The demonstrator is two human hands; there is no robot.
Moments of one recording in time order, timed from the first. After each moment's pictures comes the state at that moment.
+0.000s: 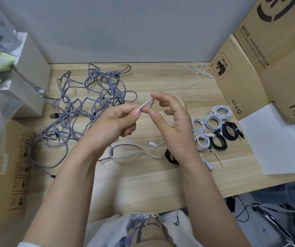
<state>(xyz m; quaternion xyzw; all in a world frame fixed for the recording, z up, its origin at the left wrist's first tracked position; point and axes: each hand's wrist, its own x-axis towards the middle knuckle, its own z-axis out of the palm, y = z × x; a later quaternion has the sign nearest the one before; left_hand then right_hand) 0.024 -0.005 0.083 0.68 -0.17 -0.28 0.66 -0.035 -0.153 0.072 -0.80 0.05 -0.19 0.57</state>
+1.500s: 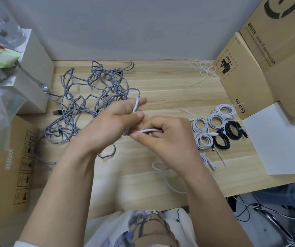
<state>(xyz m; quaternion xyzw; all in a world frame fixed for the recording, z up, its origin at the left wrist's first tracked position) 0.017 -0.002 0.104 0.66 -0.14 -0.35 0.65 -0.052 -0.128 0.098 -0.87 0.08 -0.06 0.49</state>
